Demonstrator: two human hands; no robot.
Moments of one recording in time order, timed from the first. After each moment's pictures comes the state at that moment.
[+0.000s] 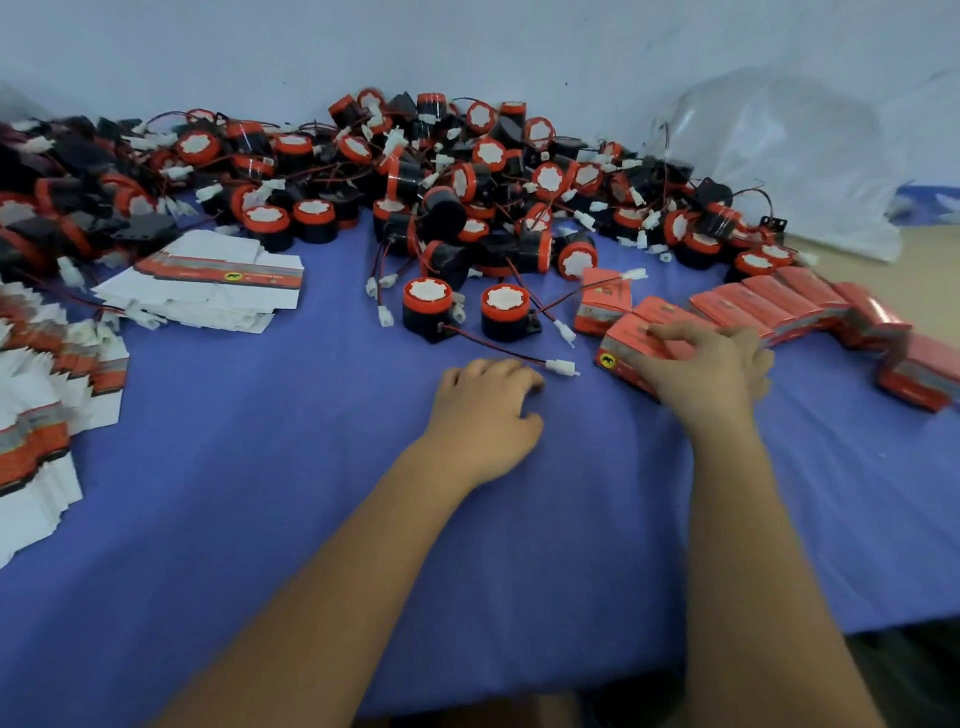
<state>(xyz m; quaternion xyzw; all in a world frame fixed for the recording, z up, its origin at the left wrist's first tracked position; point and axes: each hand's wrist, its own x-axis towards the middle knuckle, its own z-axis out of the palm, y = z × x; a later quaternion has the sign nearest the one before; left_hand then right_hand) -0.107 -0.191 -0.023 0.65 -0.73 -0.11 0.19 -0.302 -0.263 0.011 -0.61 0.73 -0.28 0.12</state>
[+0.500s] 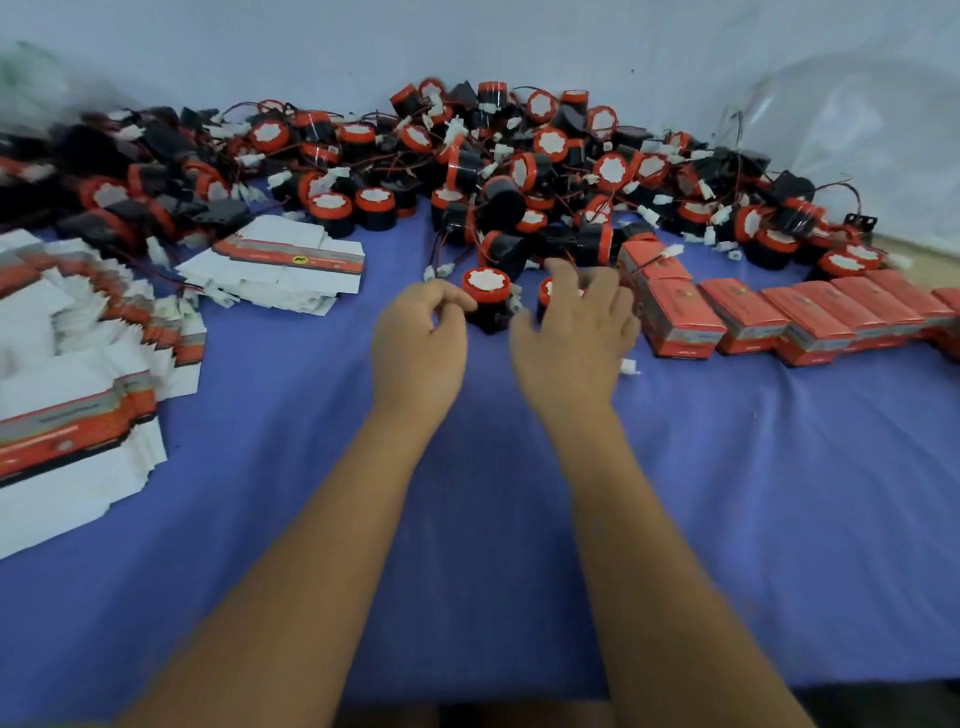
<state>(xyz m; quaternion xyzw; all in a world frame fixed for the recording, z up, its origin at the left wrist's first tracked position) -0.040 -0.179 -0.005 0.66 -0.46 -0.10 0.58 -0.149 -0.228 0.003 -0.74 0.57 -0.35 0.01</state>
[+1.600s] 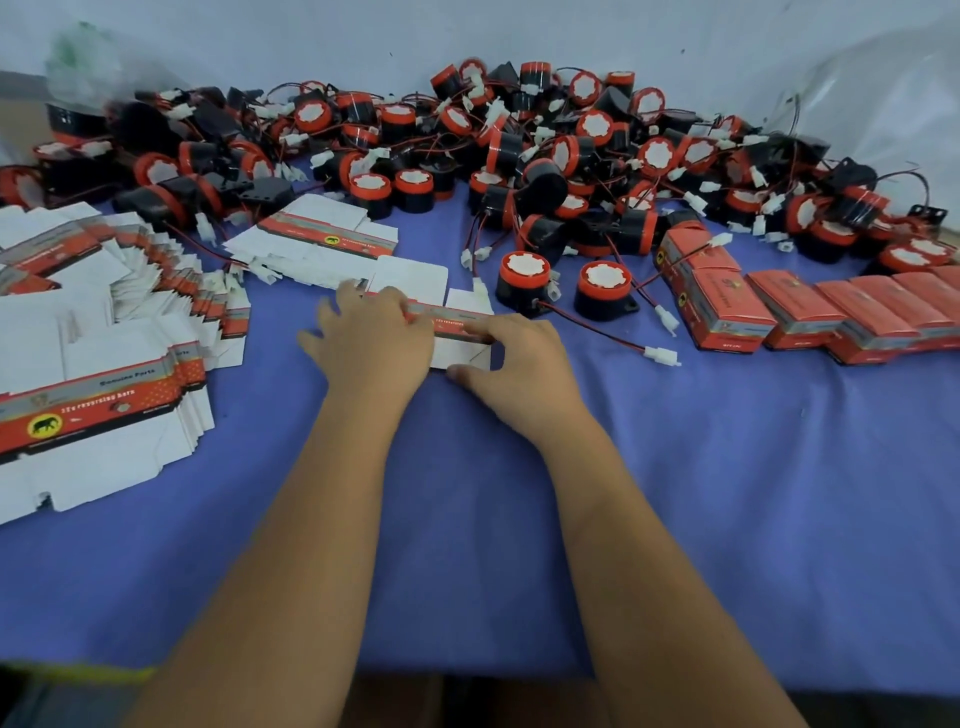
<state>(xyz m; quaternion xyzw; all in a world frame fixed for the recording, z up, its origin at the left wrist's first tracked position) 0.019 -0.161 -0.019 0.89 -0.39 -0.01 0.25 -0.119 -0.204 -0.024 -0.84 0.41 -0.25 0.25</state>
